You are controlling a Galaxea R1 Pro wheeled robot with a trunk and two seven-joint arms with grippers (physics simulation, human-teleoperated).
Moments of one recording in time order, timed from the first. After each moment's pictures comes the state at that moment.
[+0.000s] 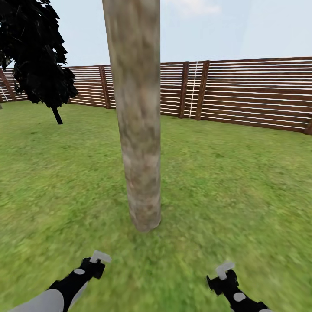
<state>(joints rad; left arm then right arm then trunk) -0.64 0.08 -0.04 -0.15 -0.23 -0.06 -0.05 -0.57 -0.09 0.40 -0.04 -0.06 -0.31 -0.07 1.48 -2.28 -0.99</state>
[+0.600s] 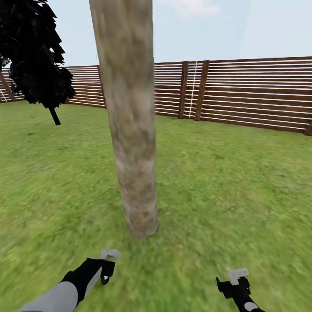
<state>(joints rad) -0.65 0.00 -0.03 -0.26 -0.12 0.31 -0.04 -0.53 -0.13 0.40 -0.03 -0.21 -0.39 -0.10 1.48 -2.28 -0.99</state>
